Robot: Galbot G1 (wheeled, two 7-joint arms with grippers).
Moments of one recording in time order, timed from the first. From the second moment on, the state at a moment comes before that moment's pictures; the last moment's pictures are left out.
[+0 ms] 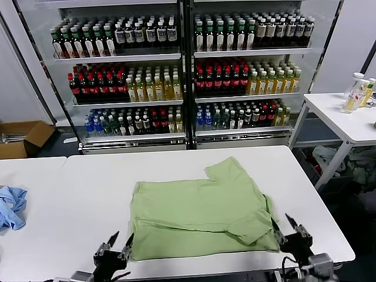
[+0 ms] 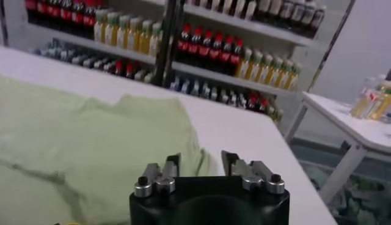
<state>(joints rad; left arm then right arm) 1.76 -1.12 -0.49 -2.33 -0.34 0.41 -0.22 -1.69 0.90 0.59 2.27 0.43 -0.37 0.27</state>
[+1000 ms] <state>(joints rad) 0.96 -1.04 -0.19 -1.67 -0.56 0.48 -0.26 -0.68 1.03 0.07 1.52 0.60 -0.55 0.21</state>
